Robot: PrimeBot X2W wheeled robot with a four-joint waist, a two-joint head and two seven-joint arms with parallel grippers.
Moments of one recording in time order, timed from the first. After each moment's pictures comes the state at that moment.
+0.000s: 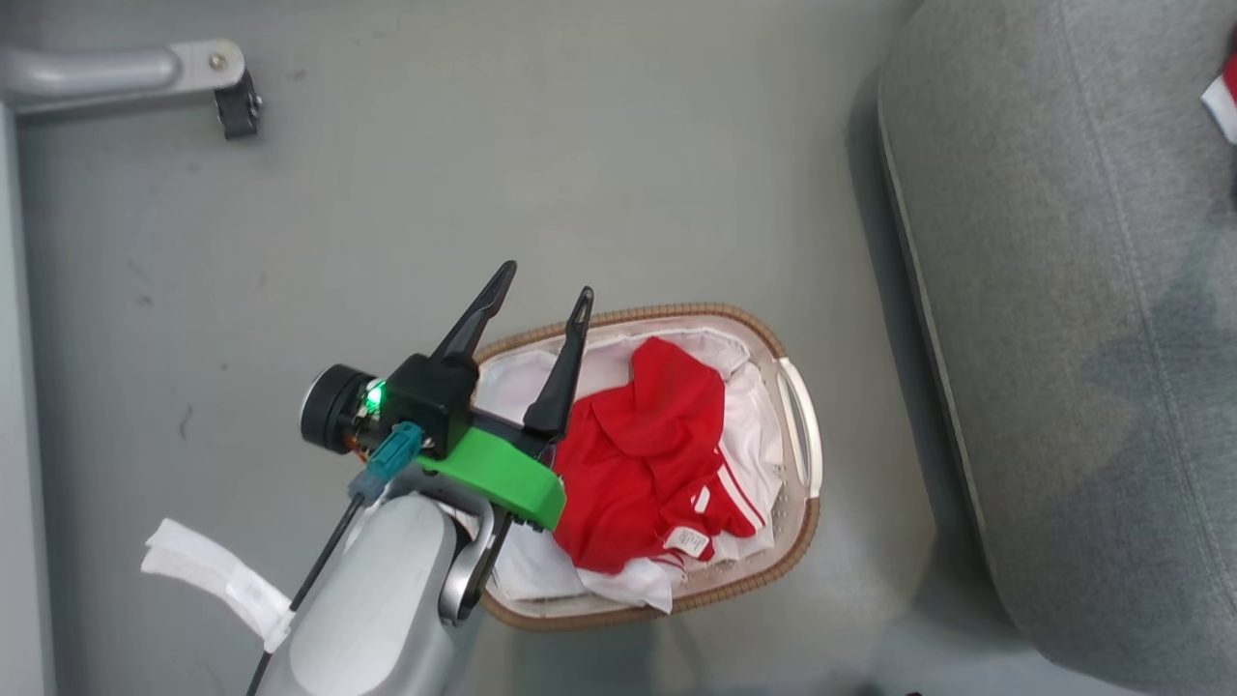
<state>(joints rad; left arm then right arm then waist) -0.45 0.08 -0.48 0.36 -0.28 -0.11 -0.26 -0.66 -0.25 -0.54 0.62 -0.30 0.13 -0.26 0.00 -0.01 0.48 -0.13</state>
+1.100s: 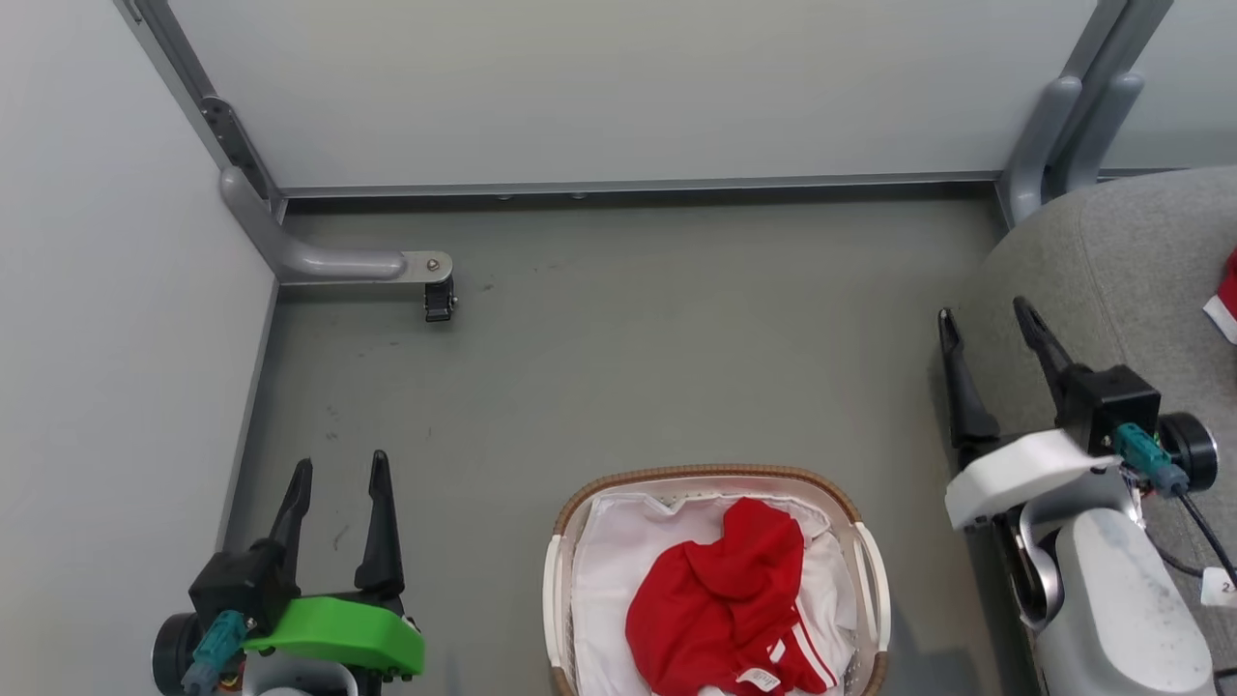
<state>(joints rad) -0.07 0.05 -0.08 0.27 -0.27 -0.09 -0.26 -0.34 -0.05 -0.08 0.36 0.01 0.13 -0.26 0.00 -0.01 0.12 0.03</state>
